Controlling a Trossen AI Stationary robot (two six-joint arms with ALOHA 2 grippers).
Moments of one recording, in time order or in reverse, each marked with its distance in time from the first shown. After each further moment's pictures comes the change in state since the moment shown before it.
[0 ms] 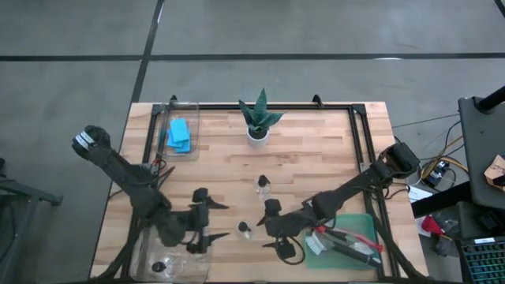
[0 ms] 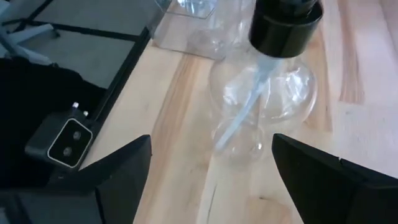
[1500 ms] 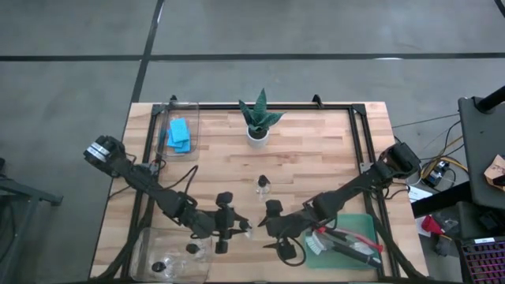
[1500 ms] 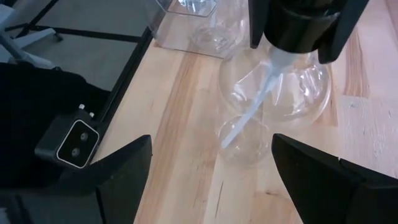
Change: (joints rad) left arm 0.184 0.213 0.000 0.226 0.307 0.071; right arm 0.016 -0.002 -0.001 -0.011 0.003 0.043
